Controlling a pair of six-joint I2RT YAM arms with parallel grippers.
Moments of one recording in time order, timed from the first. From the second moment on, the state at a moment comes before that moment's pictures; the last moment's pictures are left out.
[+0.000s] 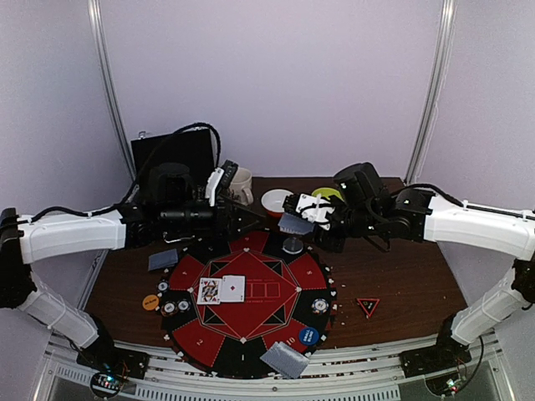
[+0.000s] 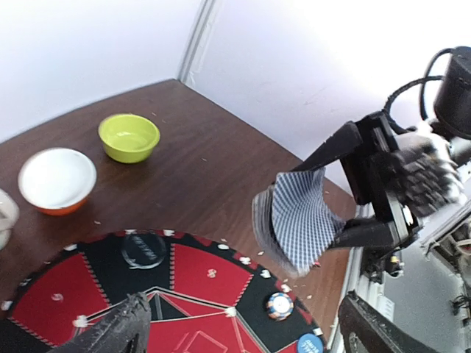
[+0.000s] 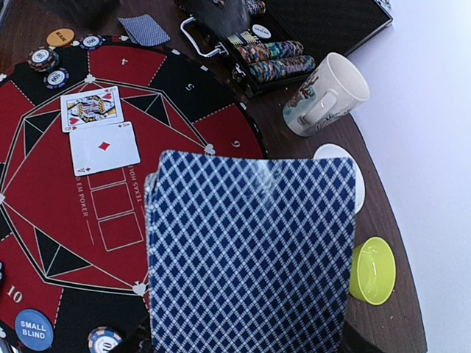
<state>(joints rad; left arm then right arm) -0.77 1.39 0.95 0.15 0.43 -0.29 0.90 1.40 1.14 -0.40 0.08 -0.50</state>
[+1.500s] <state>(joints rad) -0.76 1.59 1.14 0.03 0.61 -0.23 0.95 1.46 1.16 -0.38 0.09 -0.52</state>
